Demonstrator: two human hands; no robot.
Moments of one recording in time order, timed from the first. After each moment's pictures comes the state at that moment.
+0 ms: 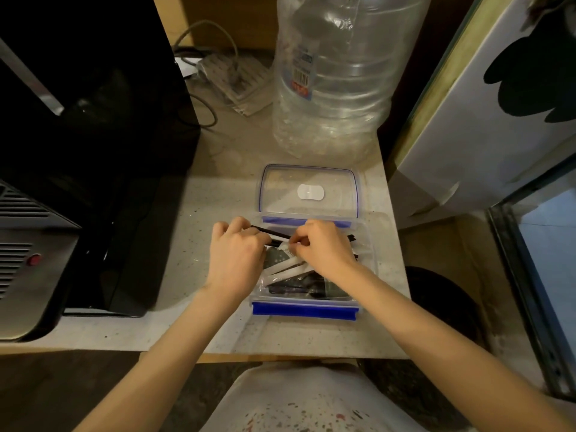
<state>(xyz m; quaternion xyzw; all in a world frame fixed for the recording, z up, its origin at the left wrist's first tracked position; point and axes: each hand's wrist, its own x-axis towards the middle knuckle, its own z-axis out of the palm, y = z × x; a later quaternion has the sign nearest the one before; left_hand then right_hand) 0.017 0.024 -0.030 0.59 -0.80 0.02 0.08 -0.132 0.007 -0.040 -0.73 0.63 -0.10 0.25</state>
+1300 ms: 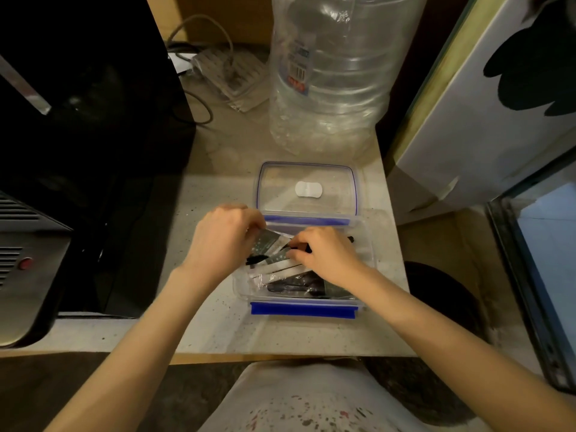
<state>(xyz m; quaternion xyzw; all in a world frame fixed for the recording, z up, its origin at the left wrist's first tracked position) 0.028 0.004 0.001 0.56 -0.81 -0.11 0.12 -0.142 0.014 -0.039 -0.76 0.58 -0.08 0.26</state>
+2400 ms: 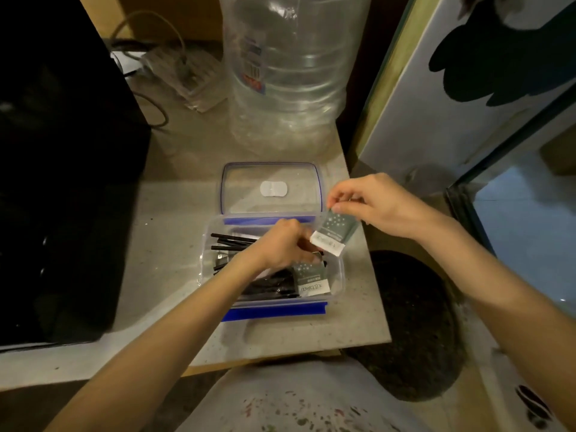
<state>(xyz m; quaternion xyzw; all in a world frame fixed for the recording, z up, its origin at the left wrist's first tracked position) -0.070 -0.018 -0.041 0.37 -0.82 -0.43 0.04 -0.247 -0.001 0.038 -0.74 0.59 -0.11 0.30</state>
